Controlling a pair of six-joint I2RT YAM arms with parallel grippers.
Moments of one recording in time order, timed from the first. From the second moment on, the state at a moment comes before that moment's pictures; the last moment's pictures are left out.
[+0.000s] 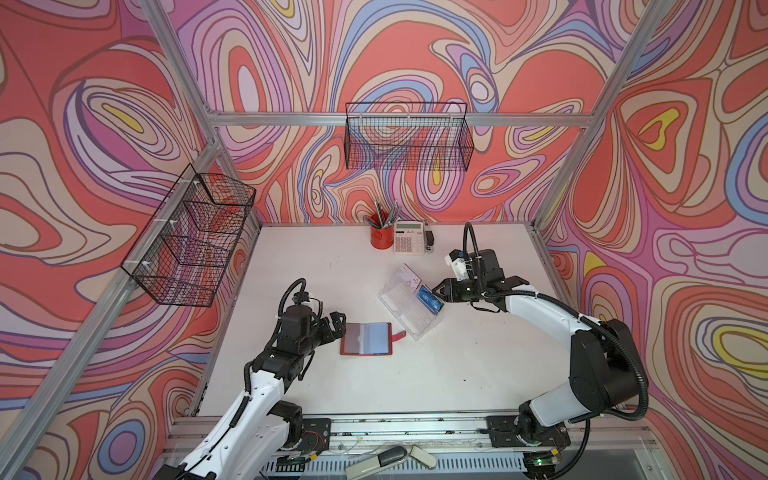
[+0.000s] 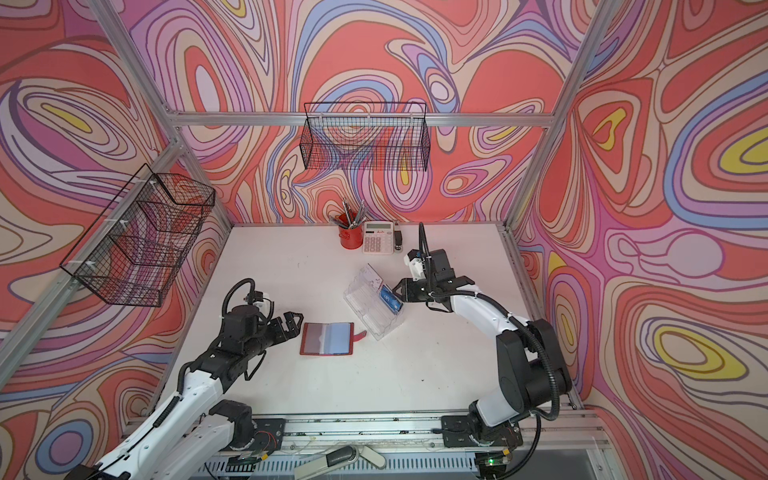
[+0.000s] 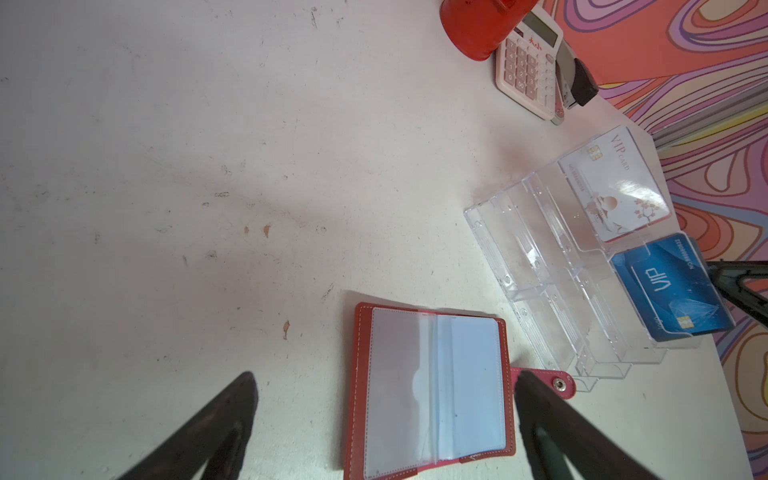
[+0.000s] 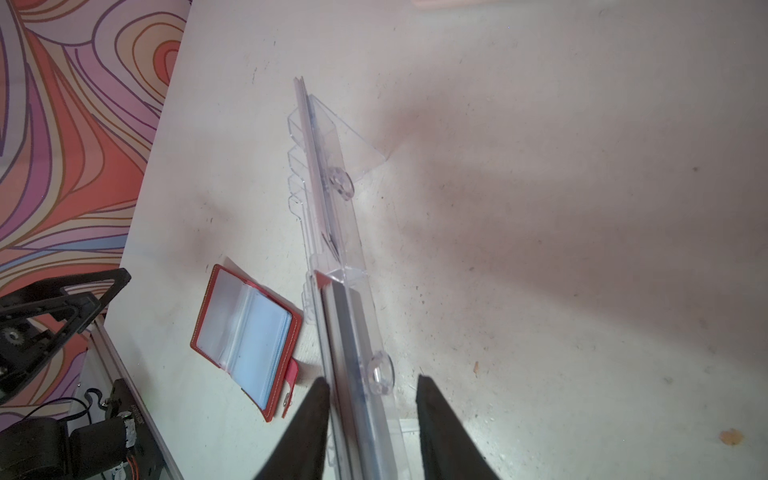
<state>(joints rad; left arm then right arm) -0.24 0.80 0.42 -0.29 0.09 -0.59 0.32 1.54 1.00 -0.31 -0.48 0.29</state>
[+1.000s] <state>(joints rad) -0.24 0.80 0.42 -0.29 0.09 -0.59 0.40 1.59 1.04 -0.34 -0.47 0.27</state>
